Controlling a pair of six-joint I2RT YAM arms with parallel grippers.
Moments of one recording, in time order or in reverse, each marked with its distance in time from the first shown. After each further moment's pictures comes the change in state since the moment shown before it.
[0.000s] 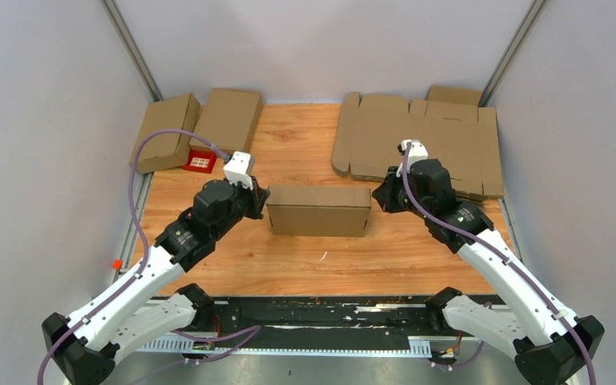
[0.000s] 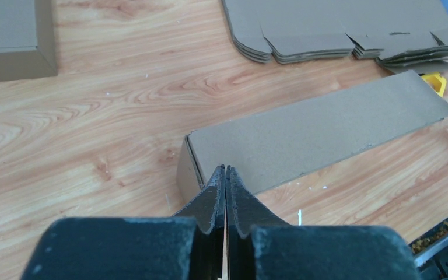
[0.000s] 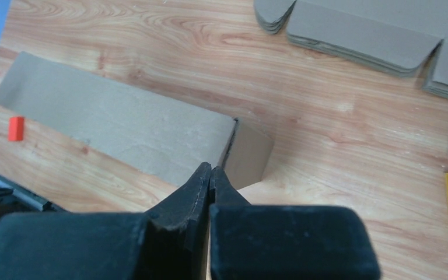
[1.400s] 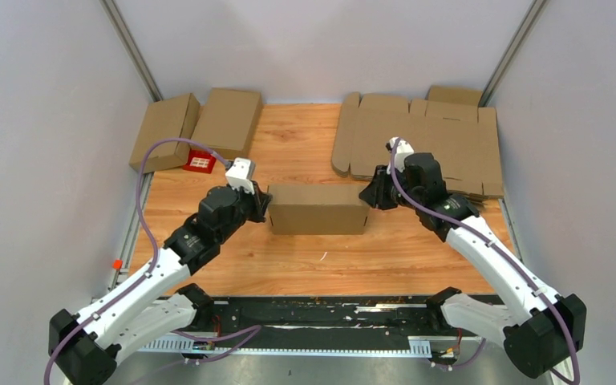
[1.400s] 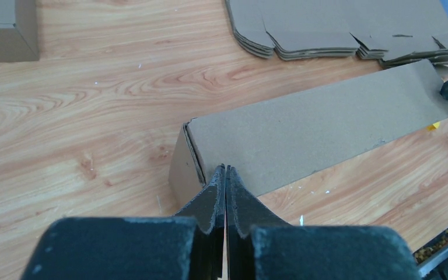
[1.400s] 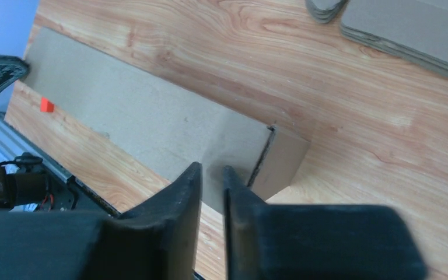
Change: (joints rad) left arm 0.019 0.017 -0.132 0.140 0.037 -0.044; right arm -0.067 0.109 -0.041 0.126 -0.239 -0.013
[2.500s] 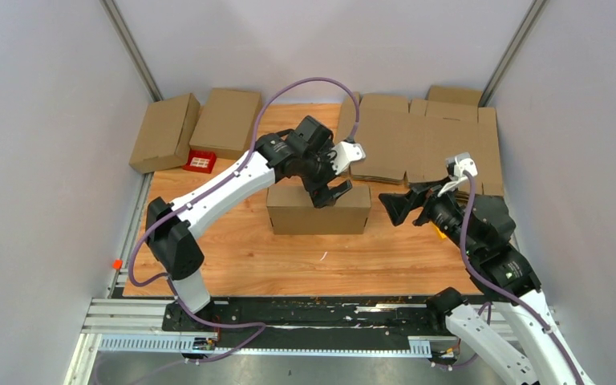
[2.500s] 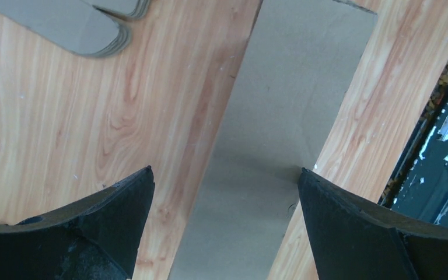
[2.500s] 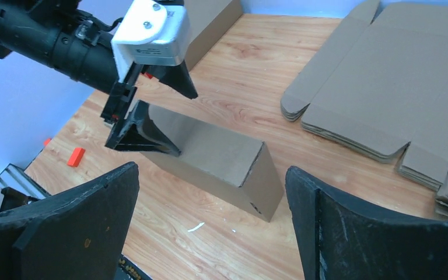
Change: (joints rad) left arm -0.140 0.897 1.057 -0.726 0.382 0.714; right arm 0.003 -0.491 -0.030 -0.022 0.098 -0.081
